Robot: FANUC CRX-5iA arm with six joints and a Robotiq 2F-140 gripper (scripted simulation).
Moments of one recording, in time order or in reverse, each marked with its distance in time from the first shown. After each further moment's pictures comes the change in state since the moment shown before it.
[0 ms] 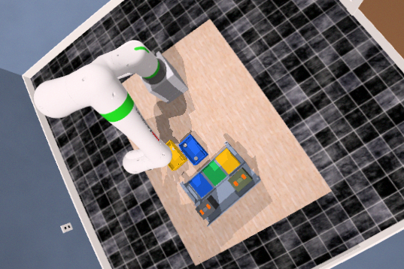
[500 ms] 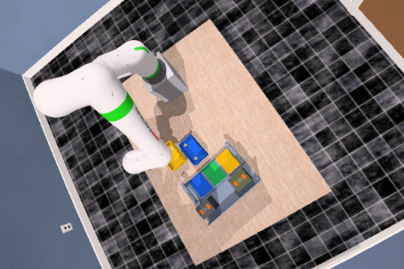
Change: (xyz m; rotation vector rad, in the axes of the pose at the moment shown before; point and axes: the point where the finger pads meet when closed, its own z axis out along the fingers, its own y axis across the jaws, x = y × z) arm 0.000 0.000 -0.003 0.000 0.000 0.000
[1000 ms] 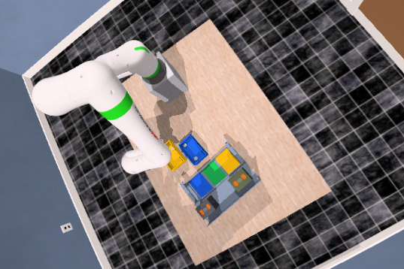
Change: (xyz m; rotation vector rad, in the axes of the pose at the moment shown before) arm 0.000 0.000 -0.007 0.000 0.000 0.000
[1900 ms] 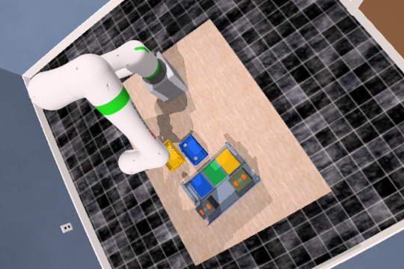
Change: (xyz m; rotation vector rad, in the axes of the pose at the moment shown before) arm 0.000 0.000 -0.024 0.000 0.000 0.000
